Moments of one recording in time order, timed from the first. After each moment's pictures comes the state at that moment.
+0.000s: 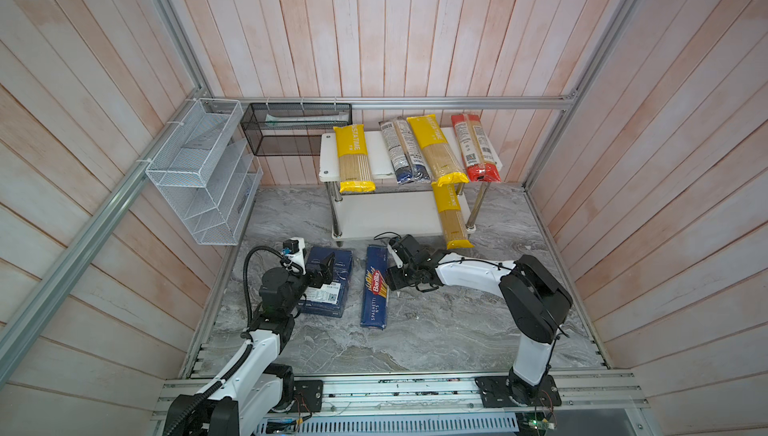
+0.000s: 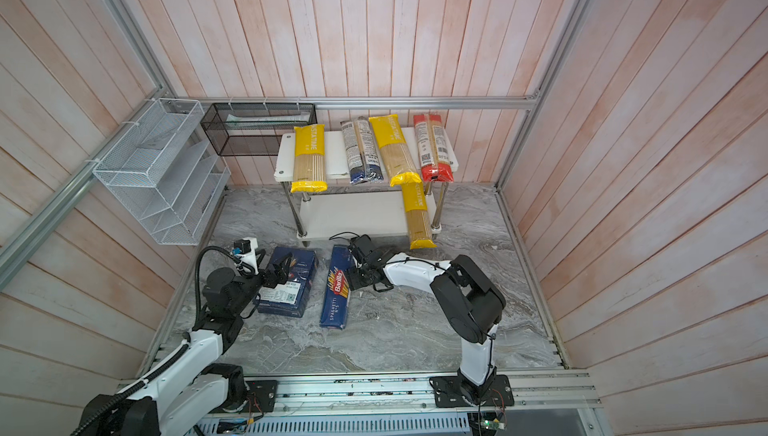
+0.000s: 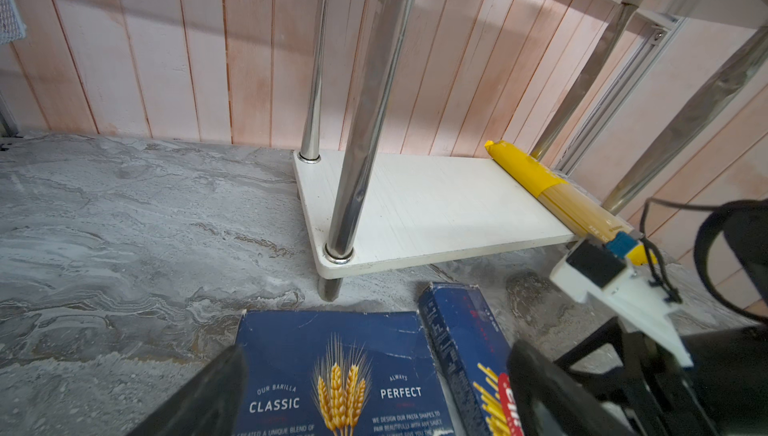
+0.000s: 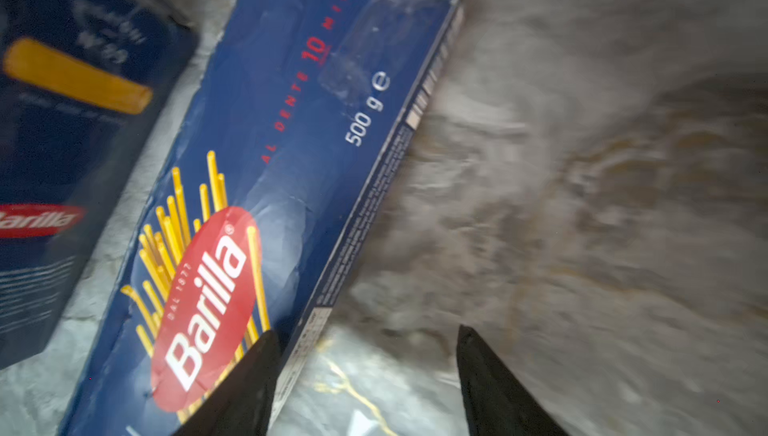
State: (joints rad) left arm -0.10 0.95 0.27 0.51 0.26 -0.19; right arm 0.78 1.83 1.13 -0.34 -0.01 0.38
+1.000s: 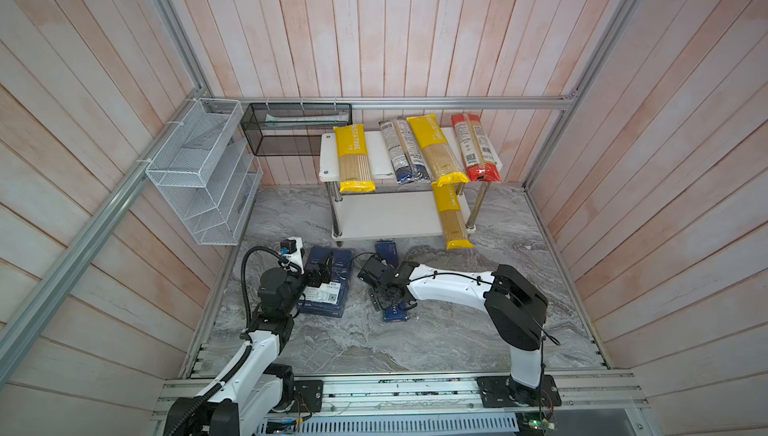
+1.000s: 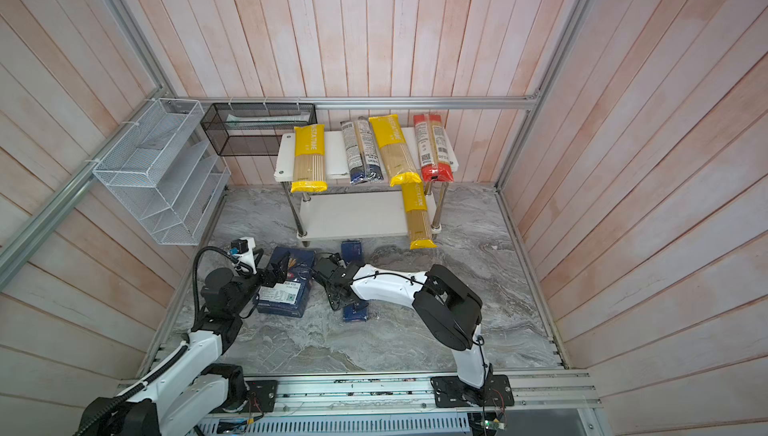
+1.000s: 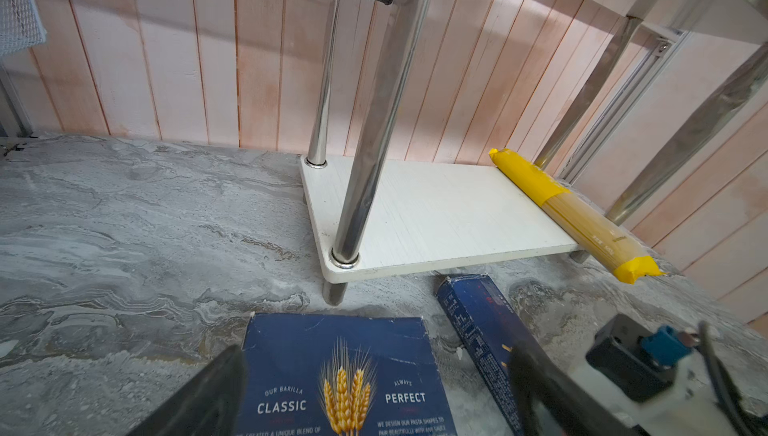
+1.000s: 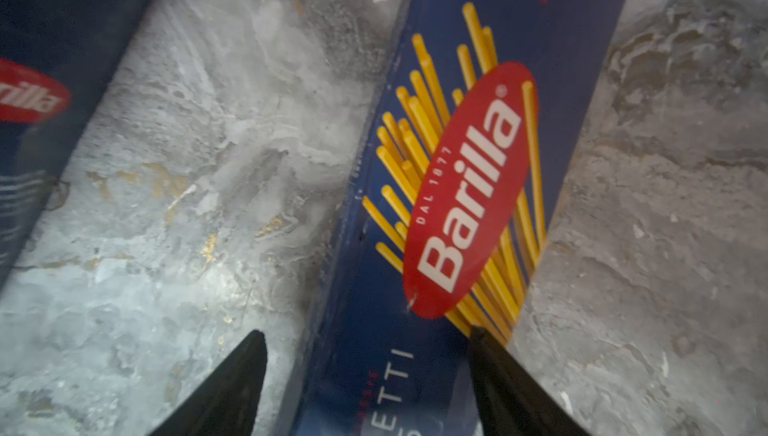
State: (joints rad) left arm -0.09 0.94 0.27 0.51 0.25 -0.21; right arm 1.07 1.95 1.36 -0.71 0.30 0.60
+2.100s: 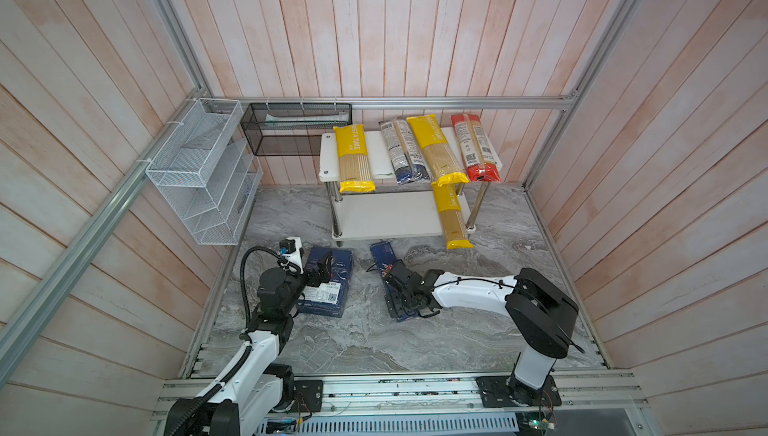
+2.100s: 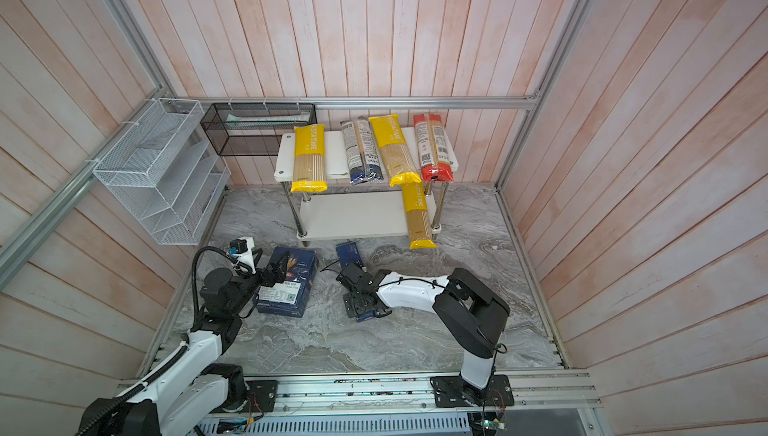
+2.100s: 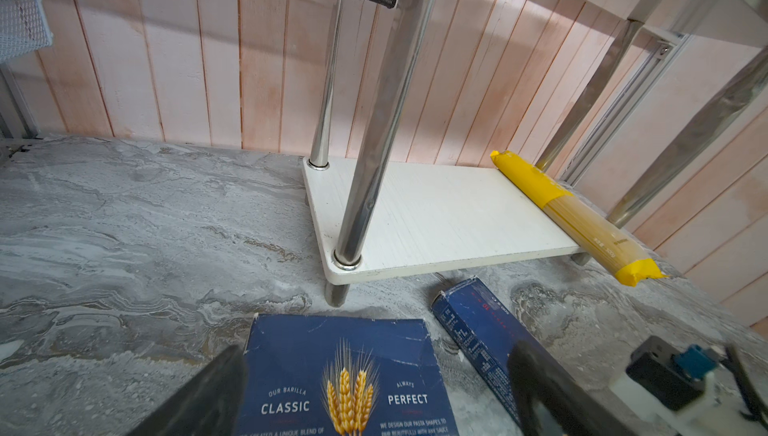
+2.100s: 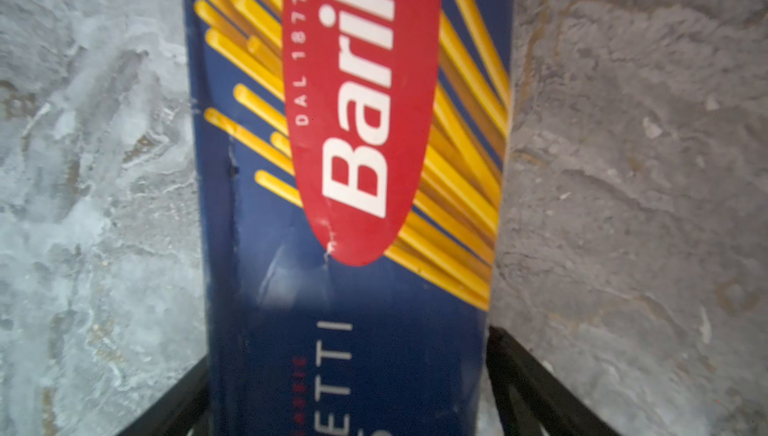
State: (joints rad) left arm -0.08 0.93 0.27 0.51 0.26 -0.21; right arm 0.99 1.78 1.04 -0.49 0.17 0.59
